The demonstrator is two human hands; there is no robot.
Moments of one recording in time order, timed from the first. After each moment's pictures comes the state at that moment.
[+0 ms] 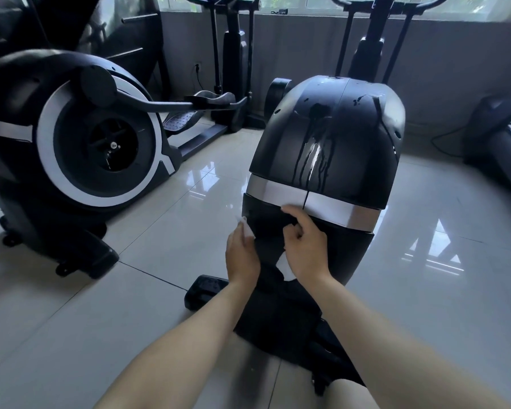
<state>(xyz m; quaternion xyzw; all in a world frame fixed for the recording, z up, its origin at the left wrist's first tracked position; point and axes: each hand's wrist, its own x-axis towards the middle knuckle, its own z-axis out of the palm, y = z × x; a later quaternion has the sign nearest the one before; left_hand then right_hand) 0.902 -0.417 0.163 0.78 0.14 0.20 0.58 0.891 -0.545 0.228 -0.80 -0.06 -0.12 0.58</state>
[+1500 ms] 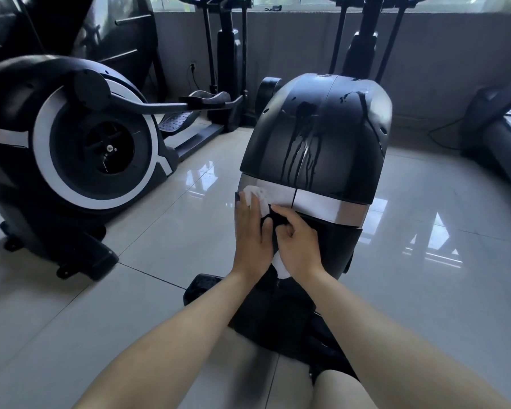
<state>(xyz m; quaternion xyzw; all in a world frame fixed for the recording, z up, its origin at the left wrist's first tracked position) 0.902 -0.440 0.195 0.84 -0.04 0.21 0.50 0.889 -0.553 0.234 -0.80 -0.05 -0.06 0.59</state>
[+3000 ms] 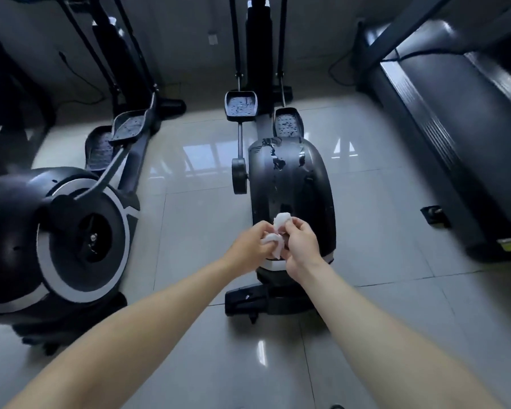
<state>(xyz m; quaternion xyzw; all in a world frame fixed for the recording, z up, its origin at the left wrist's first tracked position) 0.967 -0.325 0.662 0.86 -0.19 -0.26 0.39 0.923 -0.447 0.653 -0.46 0.39 -0.03 0.80</state>
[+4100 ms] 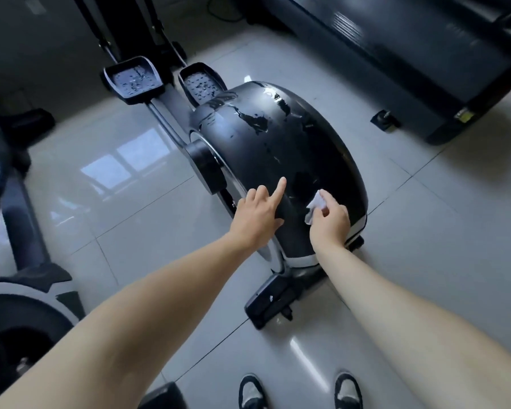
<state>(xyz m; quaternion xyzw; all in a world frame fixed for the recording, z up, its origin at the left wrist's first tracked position) 1.184 -0.337 0.457 0.82 -0.56 -0.11 0.04 1.047 -0.418 0.456 -0.60 0.61 -0.25 0.45</state>
